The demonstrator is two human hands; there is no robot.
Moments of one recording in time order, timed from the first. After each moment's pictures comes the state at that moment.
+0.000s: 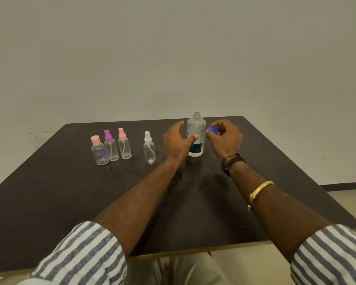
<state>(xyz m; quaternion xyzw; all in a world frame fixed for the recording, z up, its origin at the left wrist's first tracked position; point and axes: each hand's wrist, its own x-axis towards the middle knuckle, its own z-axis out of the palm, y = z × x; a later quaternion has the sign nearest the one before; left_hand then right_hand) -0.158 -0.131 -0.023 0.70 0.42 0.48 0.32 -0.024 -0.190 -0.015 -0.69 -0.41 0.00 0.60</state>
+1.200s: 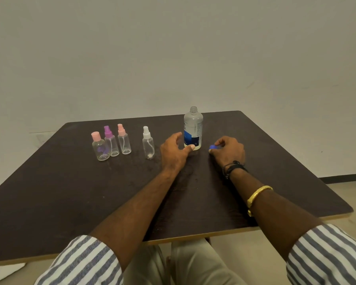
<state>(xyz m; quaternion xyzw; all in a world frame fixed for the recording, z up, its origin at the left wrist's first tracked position) -0.173 -0.161 -0.053 0.72 0.43 0.44 0.32 -0.009 -0.217 -0.058 -0.83 -0.38 0.03 0.41</state>
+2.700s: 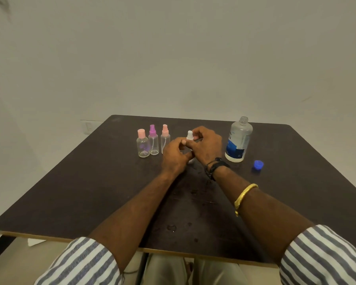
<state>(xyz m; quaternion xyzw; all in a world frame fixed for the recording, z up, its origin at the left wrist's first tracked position) -0.278 -0.104 -0.063 0.69 0.43 0.49 0.30 -0.162 -0.127 -0.025 -0.65 -0.58 0.06 0.49</state>
